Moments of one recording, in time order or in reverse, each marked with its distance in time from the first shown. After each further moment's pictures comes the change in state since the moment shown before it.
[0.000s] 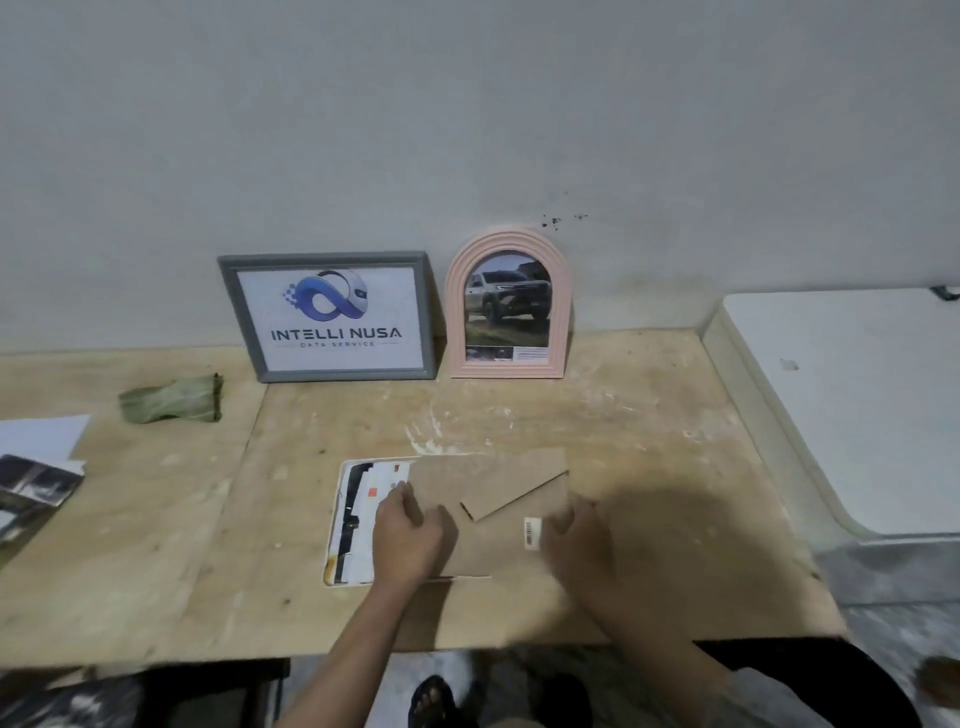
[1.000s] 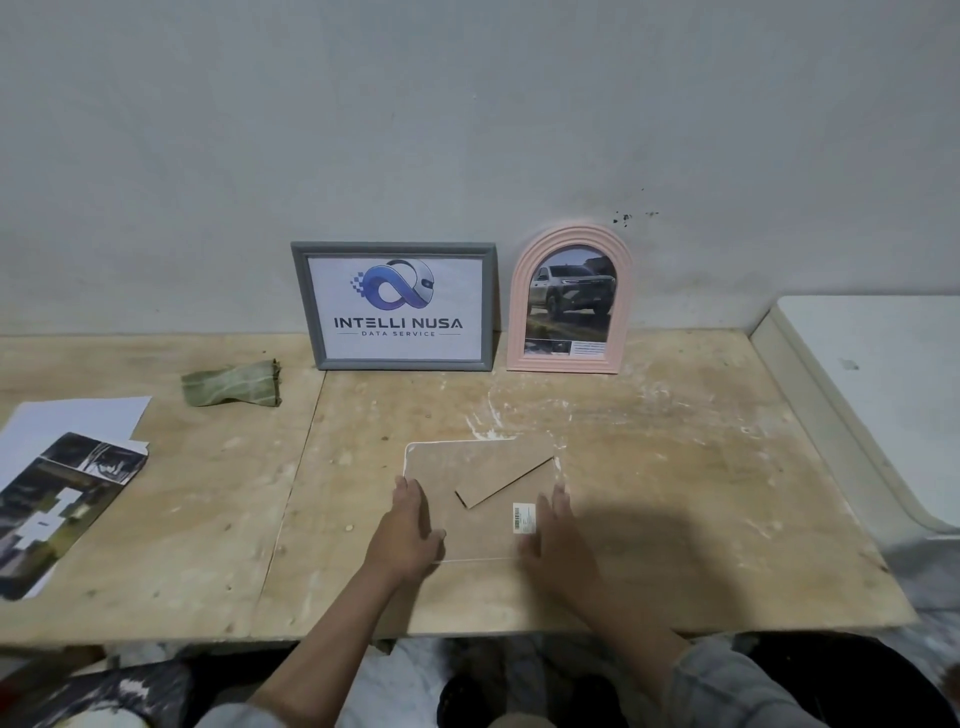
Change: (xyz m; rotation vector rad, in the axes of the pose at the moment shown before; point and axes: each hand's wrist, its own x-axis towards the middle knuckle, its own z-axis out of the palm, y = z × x) left_hand 0.054 -0.074 -0.089 0.544 -0.346 0.209; right_hand -0.027 -0.020 0.108 -0.376 -0.229 -0.368
